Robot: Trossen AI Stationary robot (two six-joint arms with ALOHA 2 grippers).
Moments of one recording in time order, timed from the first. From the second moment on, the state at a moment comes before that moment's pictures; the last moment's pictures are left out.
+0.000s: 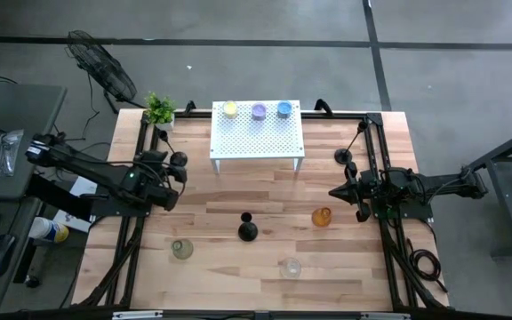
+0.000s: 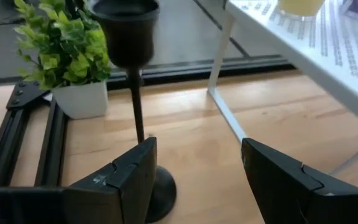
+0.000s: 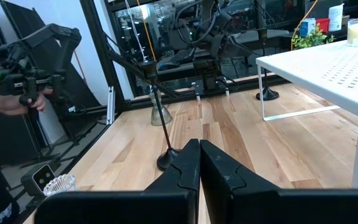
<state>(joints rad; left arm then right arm) -0.31 0.84 0.52 -1.08 -1.16 -1.58 0.09 0.03 0.01 0.03 0.00 0.21</state>
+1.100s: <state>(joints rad) -0.04 0.79 0.44 -0.93 -1.28 -1.38 0.09 0.04 0.01 0.03 0.00 0.21</state>
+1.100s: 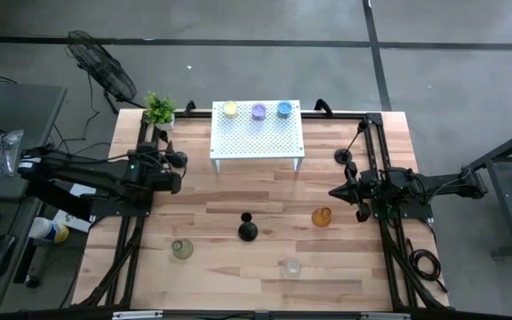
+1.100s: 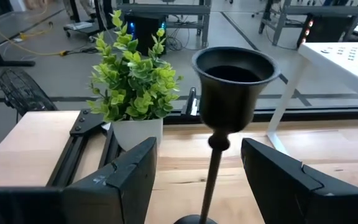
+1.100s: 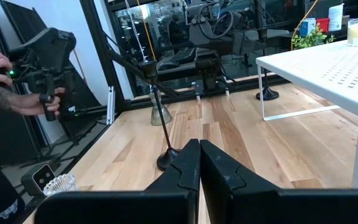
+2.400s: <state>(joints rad) -0.04 0.86 0.44 -0.85 -1.29 -1.38 0.09 0.04 0.01 0.03 0.00 0.21</state>
